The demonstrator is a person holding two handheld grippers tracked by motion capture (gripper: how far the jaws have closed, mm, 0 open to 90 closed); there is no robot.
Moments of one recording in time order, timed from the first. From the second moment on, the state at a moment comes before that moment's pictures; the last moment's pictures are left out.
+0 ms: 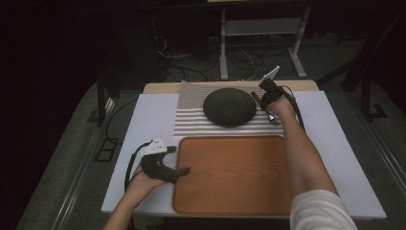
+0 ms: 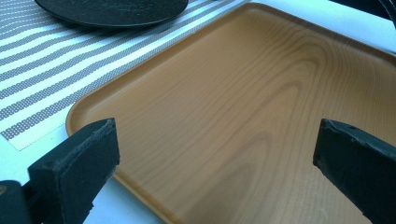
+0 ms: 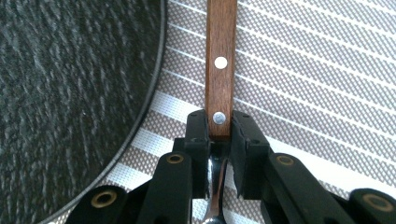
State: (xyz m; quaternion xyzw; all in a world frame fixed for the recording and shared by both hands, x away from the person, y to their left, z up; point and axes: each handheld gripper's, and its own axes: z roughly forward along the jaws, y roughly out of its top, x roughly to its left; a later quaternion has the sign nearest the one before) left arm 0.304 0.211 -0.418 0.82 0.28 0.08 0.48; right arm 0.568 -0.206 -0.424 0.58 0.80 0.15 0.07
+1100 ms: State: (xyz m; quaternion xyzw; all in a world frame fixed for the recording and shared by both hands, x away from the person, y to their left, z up) left arm 0.305 0.210 -0.419 0.83 0.28 0.09 0.48; right arm 0.454 -0.242 -0.354 0.47 0.80 0.37 0.07
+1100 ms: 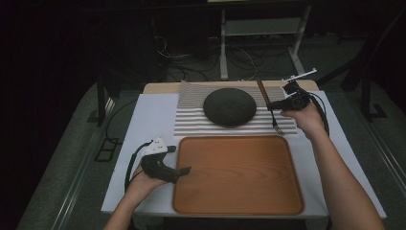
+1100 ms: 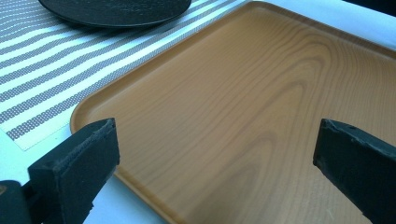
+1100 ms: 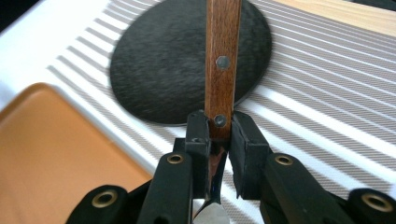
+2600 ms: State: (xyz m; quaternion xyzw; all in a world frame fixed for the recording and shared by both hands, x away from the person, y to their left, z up) left arm 0.312 0.187 -0.399 0.81 0.26 0.09 0.52; right arm 0.317 -0.189 -0.383 0.32 0.81 0.49 0.04
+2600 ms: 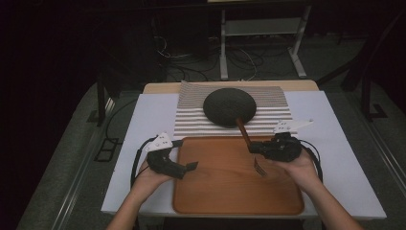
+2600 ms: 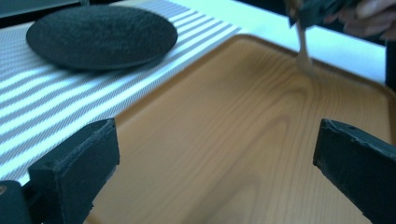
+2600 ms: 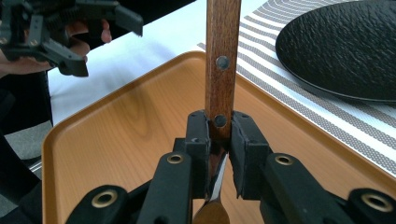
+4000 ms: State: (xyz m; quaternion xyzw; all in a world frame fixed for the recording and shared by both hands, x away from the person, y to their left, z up) left arm 0.330 0.088 -0.364 0.79 0.26 0.05 0.55; right arm 0.307 -0.149 -0.384 0.27 0.81 0.51 0.05
